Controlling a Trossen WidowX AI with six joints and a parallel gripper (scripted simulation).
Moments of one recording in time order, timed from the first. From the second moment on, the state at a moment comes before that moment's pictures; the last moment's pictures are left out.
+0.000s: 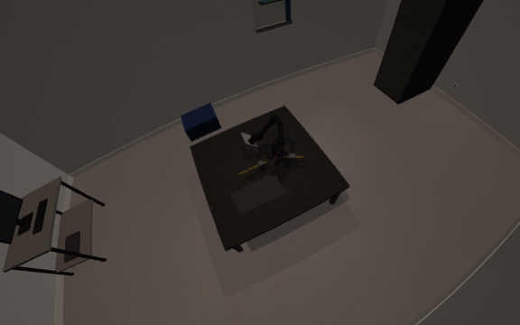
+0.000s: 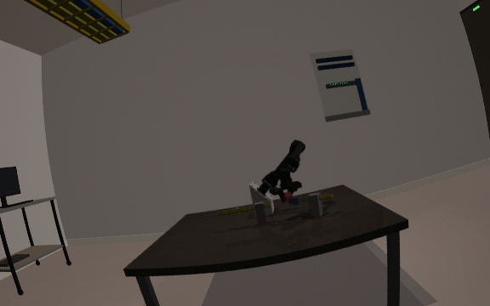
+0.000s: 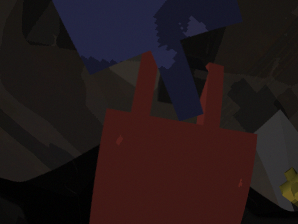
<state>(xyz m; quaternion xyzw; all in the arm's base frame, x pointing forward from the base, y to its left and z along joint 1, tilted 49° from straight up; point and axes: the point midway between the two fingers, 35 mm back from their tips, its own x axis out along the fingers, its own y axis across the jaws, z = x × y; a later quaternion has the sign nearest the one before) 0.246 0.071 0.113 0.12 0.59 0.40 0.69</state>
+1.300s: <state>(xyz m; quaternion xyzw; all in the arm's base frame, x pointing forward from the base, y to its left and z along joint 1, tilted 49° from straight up) 0.246 0.071 0.113 0.12 0.59 0.40 0.69</state>
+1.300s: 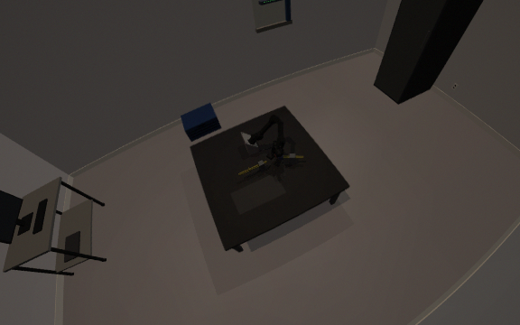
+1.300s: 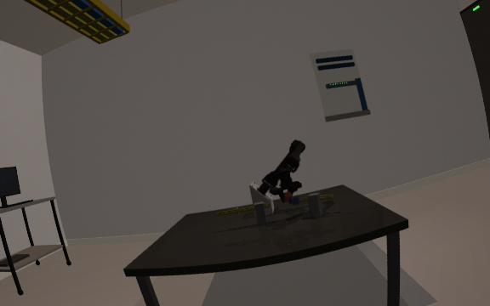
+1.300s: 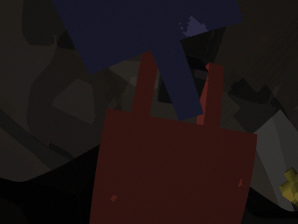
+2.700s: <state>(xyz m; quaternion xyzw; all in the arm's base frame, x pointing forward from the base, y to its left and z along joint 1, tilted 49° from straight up) 0.260 0.066 0.084 -0.02 0.30 0.53 0.79</state>
